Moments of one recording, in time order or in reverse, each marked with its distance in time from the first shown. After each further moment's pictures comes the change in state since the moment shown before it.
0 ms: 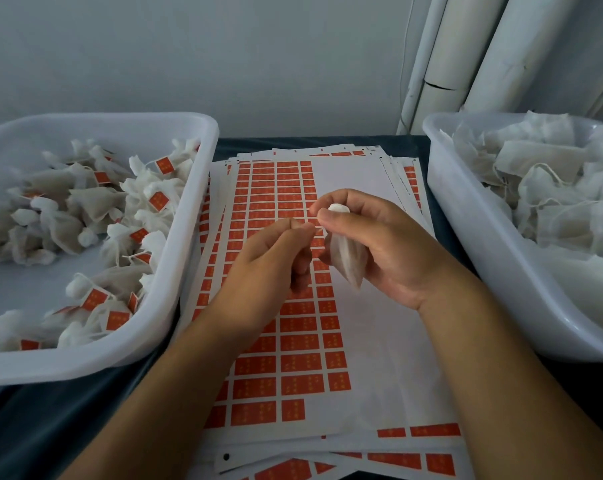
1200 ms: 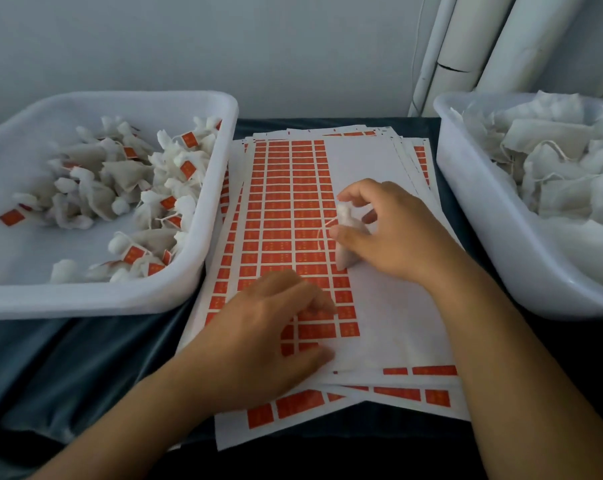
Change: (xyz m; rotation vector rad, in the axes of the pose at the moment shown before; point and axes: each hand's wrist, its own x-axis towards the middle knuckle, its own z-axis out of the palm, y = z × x) left_hand -0.093 -0.014 -0.033 0.844 -0.343 0.331; right_hand -0.024 0.009 0.010 -0.968 0.229 -0.023
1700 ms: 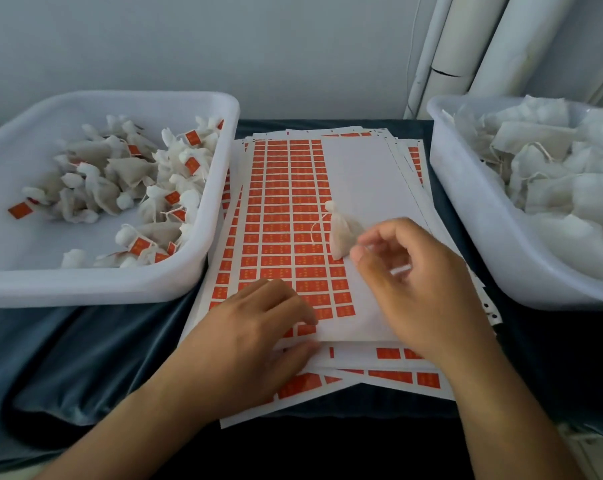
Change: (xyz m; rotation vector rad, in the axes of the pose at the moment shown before) left_hand -0.026 0.002 0.007 0.163 0.149 0.126; right_hand -0.094 -0.025 -0.004 0.237 0.230 -0.013
